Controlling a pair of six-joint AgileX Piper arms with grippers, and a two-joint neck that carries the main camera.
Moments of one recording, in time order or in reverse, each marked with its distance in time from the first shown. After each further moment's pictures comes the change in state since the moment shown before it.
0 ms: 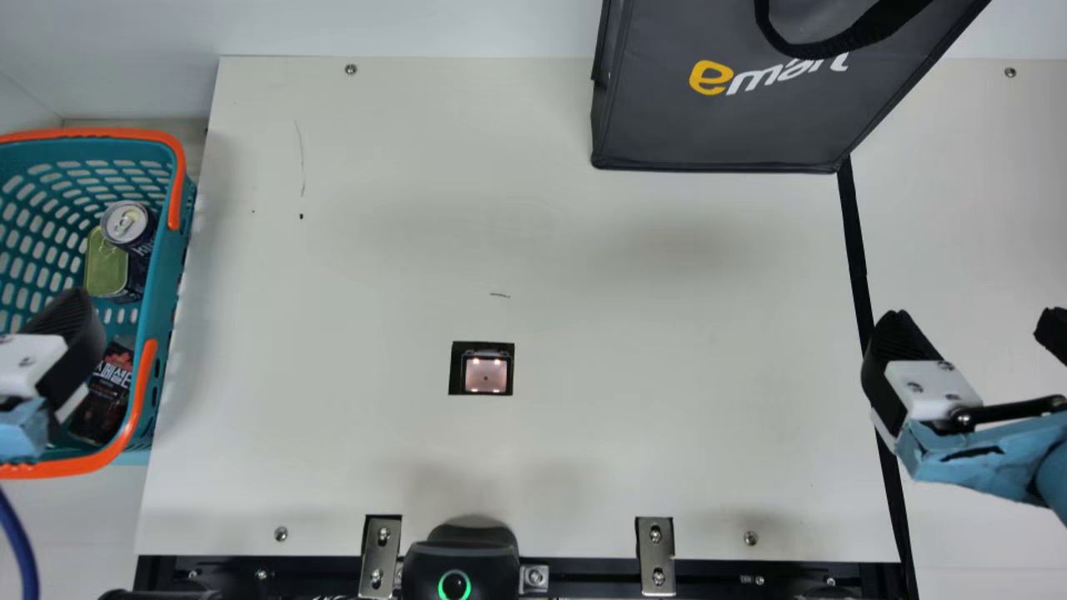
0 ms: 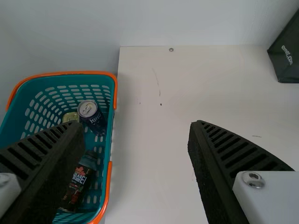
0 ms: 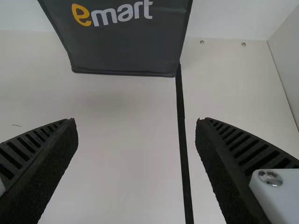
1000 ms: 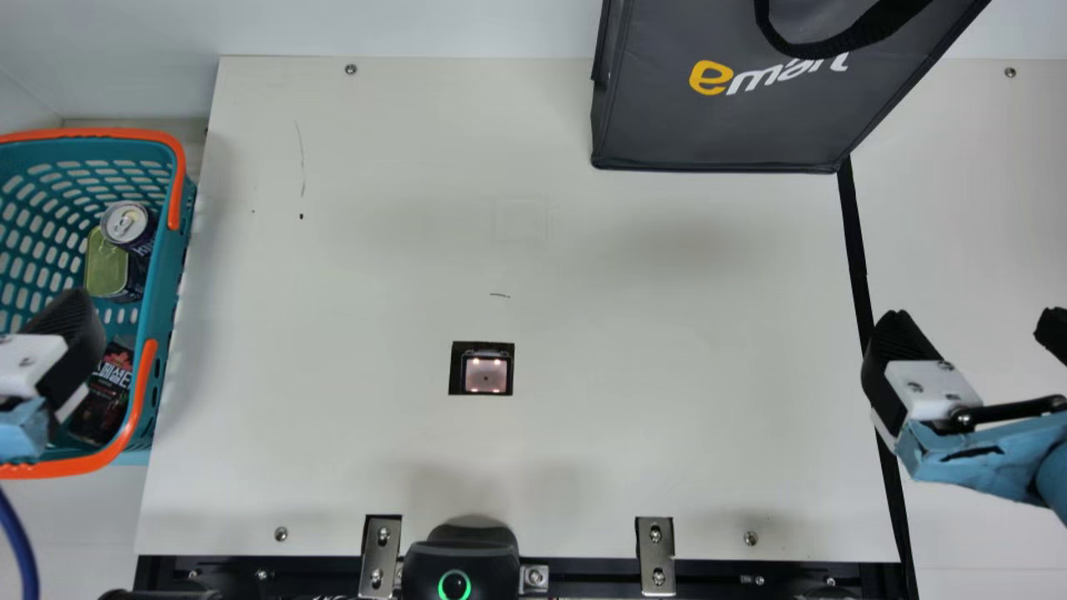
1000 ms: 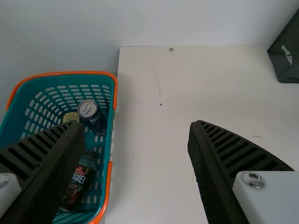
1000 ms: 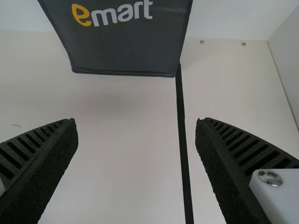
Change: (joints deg) left arm 0.0 0.0 0.0 0.0 0.0 0.0; right arm 0.0 0.0 0.0 0.0 0.0 0.0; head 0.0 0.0
